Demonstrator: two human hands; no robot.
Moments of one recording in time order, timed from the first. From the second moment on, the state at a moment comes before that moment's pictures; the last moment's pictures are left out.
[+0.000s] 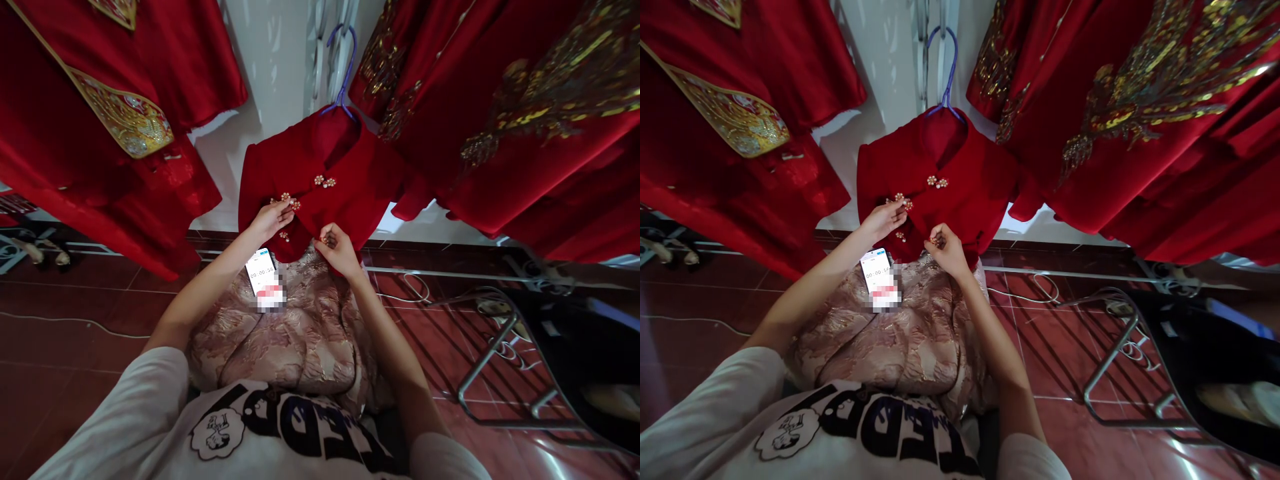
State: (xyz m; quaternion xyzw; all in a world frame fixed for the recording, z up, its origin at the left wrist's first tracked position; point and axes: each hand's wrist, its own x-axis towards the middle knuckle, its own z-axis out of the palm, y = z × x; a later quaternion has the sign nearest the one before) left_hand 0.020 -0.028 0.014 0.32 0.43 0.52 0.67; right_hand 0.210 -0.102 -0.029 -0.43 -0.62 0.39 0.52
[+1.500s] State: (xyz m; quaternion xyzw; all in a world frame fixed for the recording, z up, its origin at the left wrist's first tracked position) left_hand 0.082 -0.013 0.042 0.71 0.41 0.42 0.39; right_hand 0.249 -0.085 -0.024 -0.51 -0.42 0.18 0.73
